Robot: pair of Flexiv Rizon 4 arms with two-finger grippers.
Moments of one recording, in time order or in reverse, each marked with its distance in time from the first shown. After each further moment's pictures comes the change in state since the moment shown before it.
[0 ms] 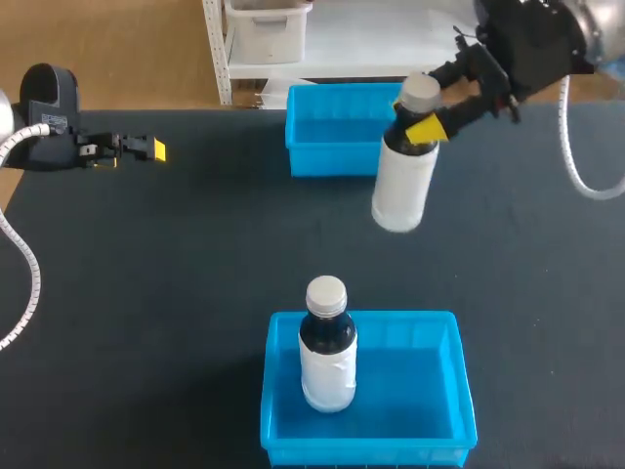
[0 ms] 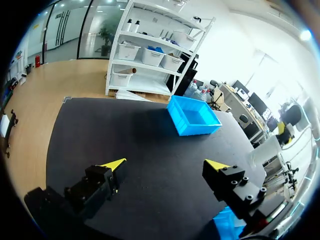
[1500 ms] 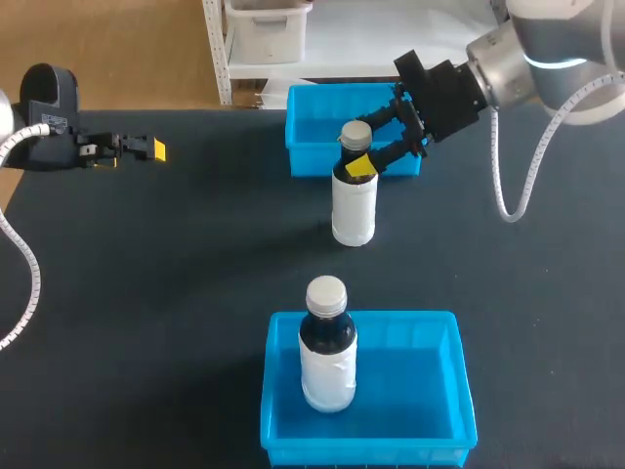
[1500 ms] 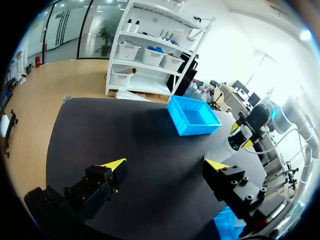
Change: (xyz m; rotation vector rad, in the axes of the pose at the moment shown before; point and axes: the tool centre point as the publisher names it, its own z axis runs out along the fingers) left arm 0.000 0.000 0.000 0.000 0.000 0.000; right arm 0.106 -0.118 0.086 0.068 0.038 0.144
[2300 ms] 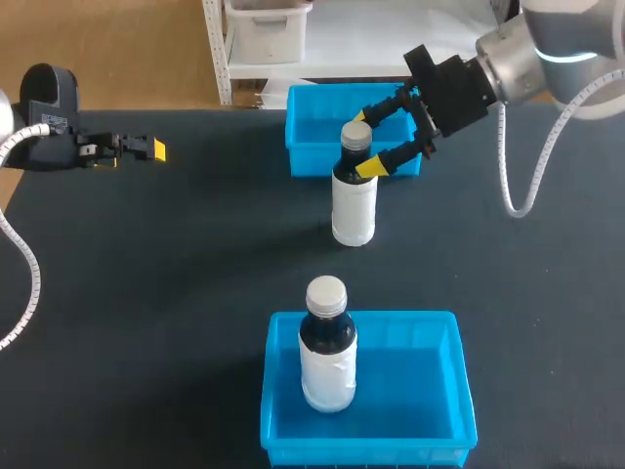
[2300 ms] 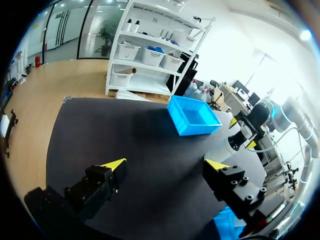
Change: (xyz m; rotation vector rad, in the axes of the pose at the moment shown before) left arm 0.000 0.000 0.000 0.000 0.000 0.000; right arm 0.001 -0.003 -0.010 -0.001 -0.005 -0.002
